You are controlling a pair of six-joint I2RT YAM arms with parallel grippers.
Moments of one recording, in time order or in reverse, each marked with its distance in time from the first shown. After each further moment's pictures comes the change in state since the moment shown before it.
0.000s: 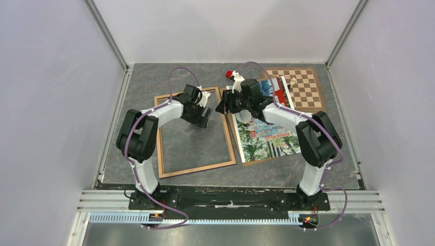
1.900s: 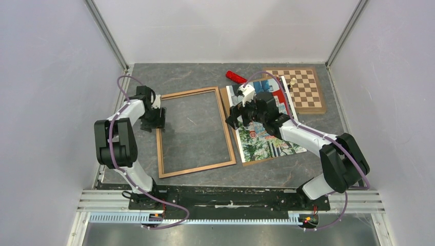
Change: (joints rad) left arm 0.478 -0.145 -0.074 -0.271 -0.074 -0.006; right arm 0.000 -0.333 -0.327 0.076 0.049 -0.336
